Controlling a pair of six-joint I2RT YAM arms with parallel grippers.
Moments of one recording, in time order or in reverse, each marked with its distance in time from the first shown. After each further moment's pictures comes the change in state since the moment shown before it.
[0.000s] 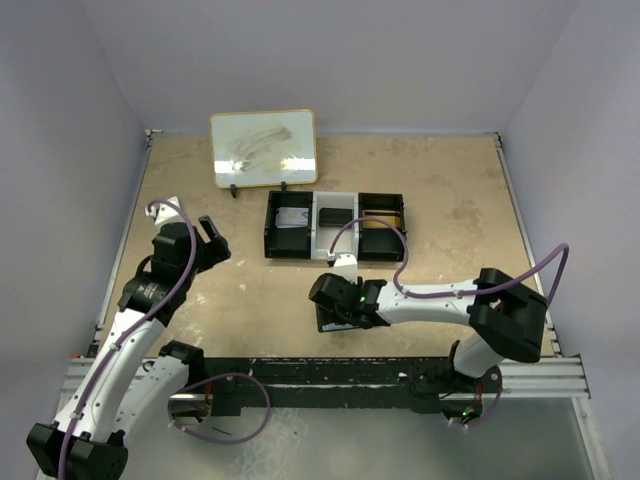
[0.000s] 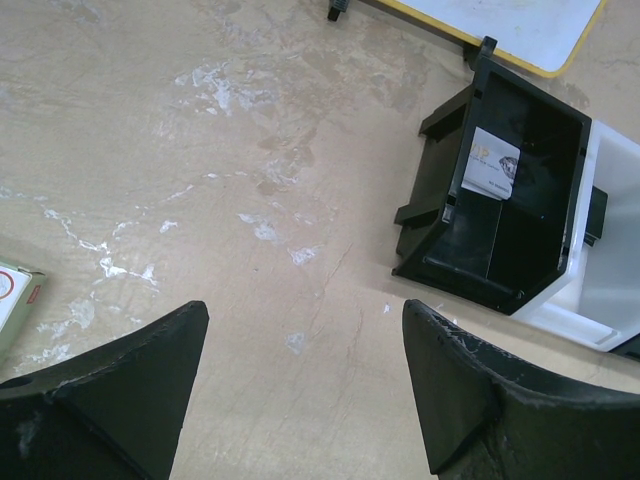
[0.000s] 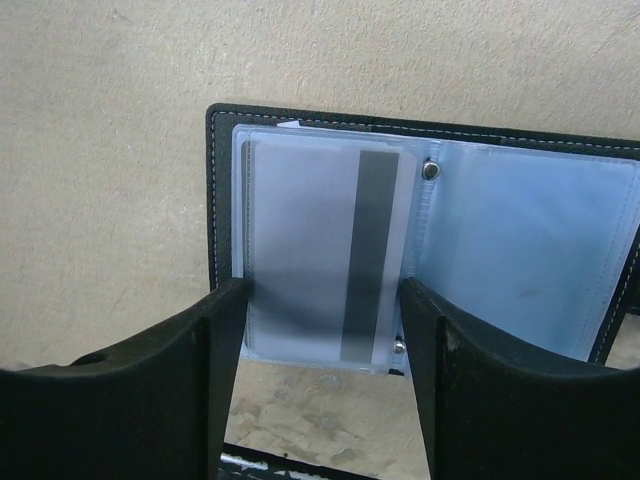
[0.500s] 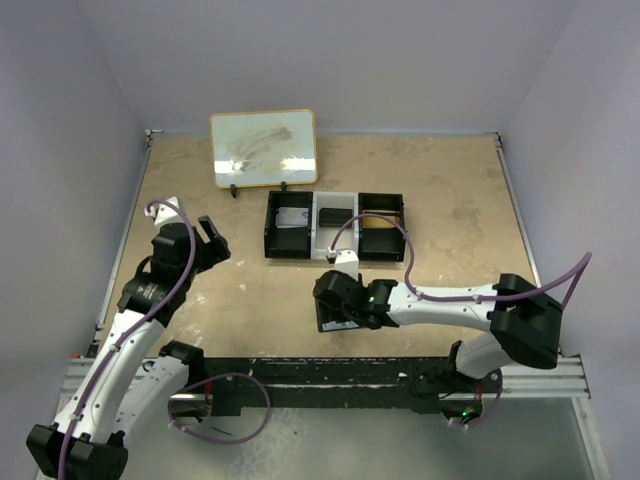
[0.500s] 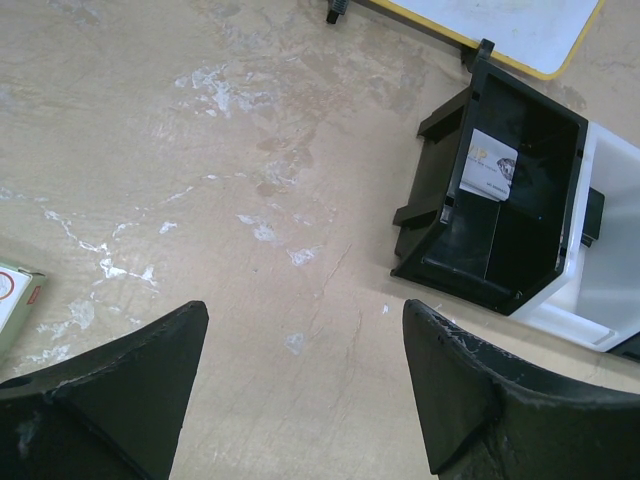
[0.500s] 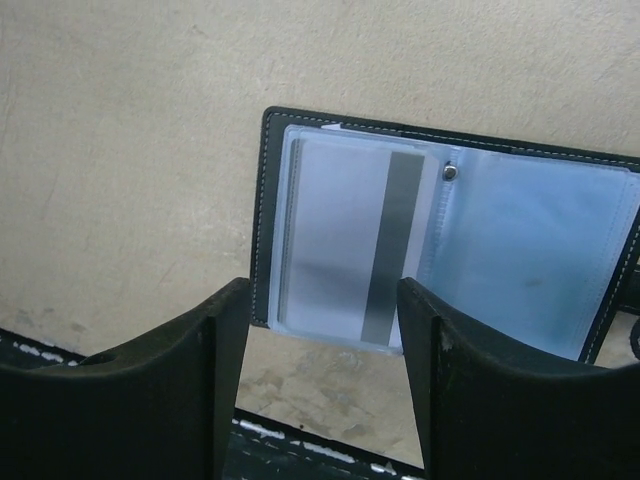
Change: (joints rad) left arm 0.000 -0.005 0.000 0.000 0.000 0.000; right arm 0.000 -0.099 -0.014 0.018 -0.028 -0.049
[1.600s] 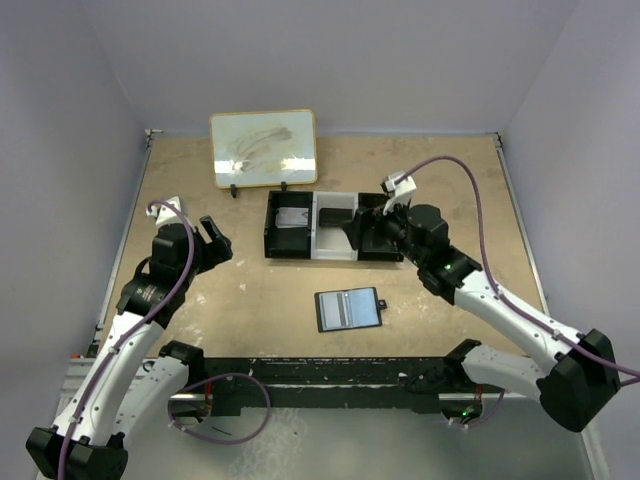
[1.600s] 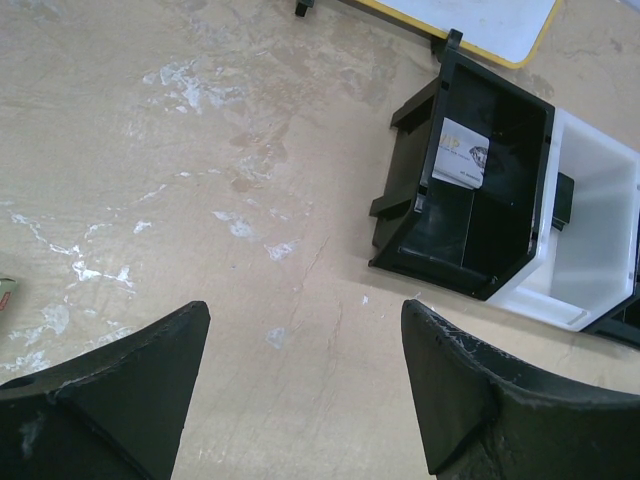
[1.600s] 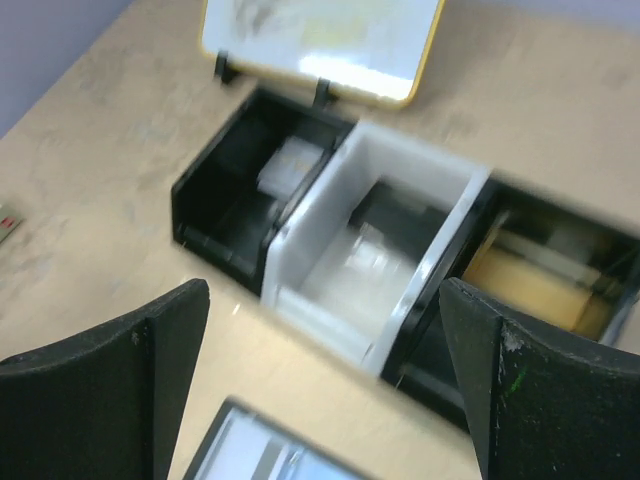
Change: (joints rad) left arm 0.000 -0.013 0.000 0.009 0.058 0.001; right arm -0.532 -0.343 0.007 0.488 -0.330 -0.756
